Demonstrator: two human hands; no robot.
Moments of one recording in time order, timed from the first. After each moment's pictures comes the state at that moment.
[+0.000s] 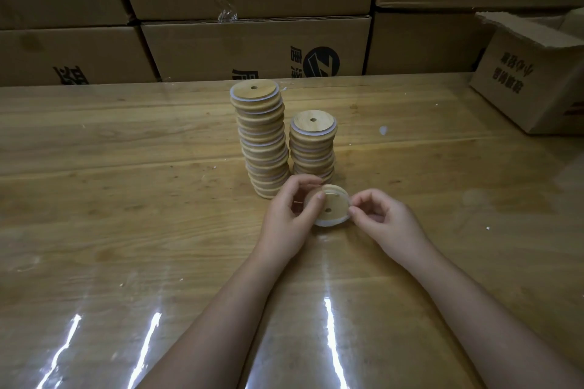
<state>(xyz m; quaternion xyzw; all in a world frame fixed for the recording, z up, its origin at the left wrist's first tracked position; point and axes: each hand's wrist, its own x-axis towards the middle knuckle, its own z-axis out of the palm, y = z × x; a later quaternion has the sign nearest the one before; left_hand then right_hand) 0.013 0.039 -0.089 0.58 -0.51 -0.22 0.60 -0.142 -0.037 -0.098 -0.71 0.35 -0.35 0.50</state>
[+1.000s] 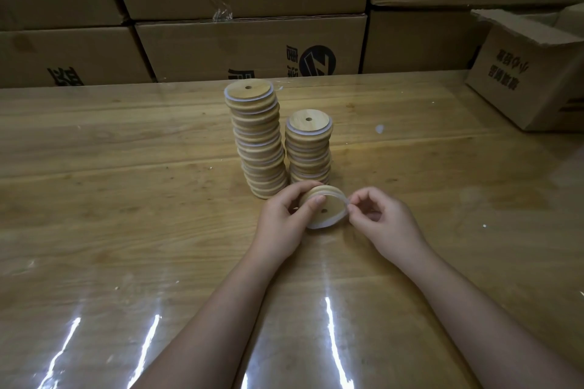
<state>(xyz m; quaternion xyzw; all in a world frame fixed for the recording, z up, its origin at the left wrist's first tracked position) 0.014 0.038 -0.089 0.60 -0.49 -0.25 0.58 -0.141 -0.035 -0.094 -0.74 0.37 -0.37 0.42</state>
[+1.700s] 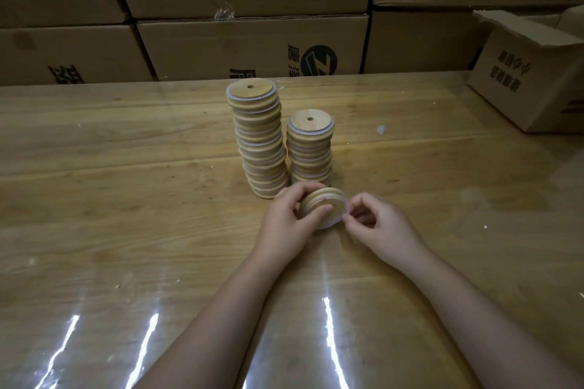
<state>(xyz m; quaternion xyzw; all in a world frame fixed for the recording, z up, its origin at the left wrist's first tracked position) 0.015 0.039 -0.092 0.60 -0.54 -0.22 0.55 -0.140 -0.031 -0.090 -0.77 0.37 -0.30 0.41</state>
